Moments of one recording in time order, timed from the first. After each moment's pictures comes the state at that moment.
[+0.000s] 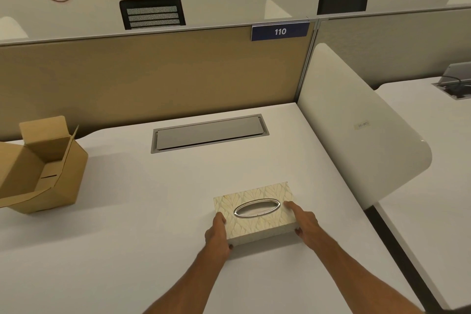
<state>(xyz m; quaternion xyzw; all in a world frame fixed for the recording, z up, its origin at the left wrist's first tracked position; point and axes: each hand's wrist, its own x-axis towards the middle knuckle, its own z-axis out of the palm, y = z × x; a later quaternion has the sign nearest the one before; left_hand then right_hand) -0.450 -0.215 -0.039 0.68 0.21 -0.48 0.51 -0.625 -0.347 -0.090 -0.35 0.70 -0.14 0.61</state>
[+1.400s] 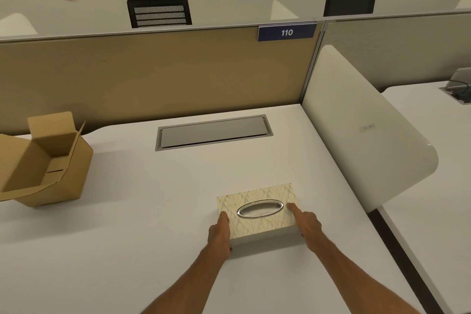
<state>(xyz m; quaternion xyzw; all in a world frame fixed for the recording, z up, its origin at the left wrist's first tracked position) -0.442 -0.214 -0.069 0.72 0.14 -0.50 0.46 -0.623 -0.341 -0.089 -0.47 0.71 -0.10 0.52</state>
